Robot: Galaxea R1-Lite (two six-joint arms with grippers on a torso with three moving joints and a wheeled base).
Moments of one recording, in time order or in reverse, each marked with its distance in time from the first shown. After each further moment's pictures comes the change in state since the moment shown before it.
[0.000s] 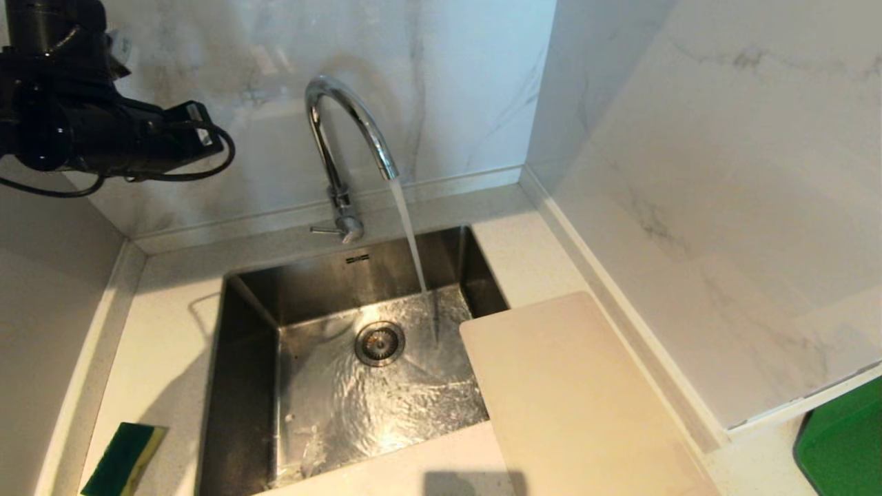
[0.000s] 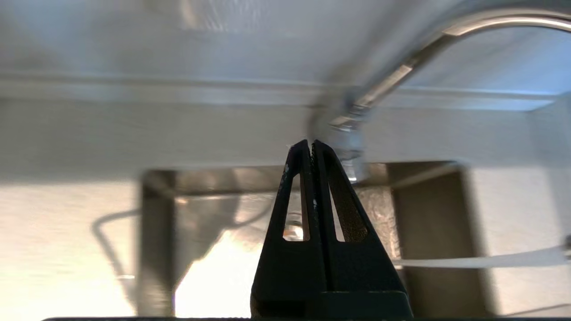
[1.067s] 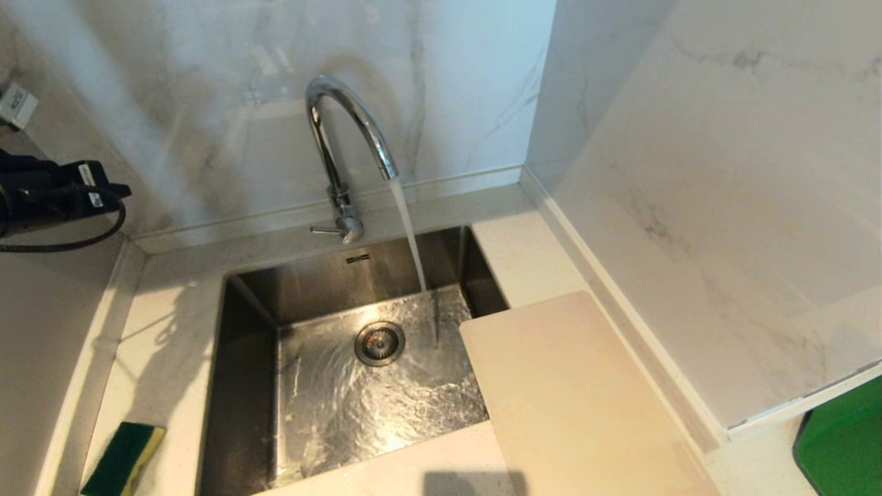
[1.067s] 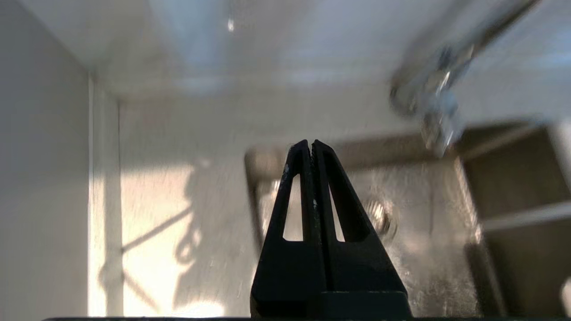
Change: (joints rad) left arm 0.294 -0.229 0.502 -0.258 -0.269 0.195; right arm 0.000 0.000 0.000 0.000 0.000 -0.002
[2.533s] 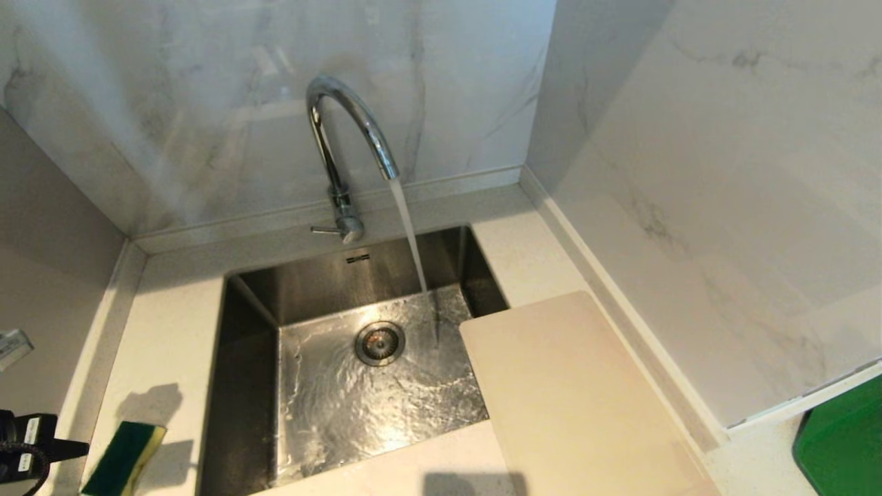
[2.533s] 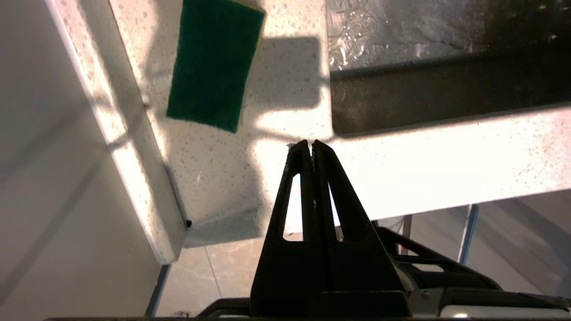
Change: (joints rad) left arm 0.107 -0.308 0.568 0.445 -0.117 0.087; right arm 0.001 0.000 0.000 0.000 0.000 -0.003
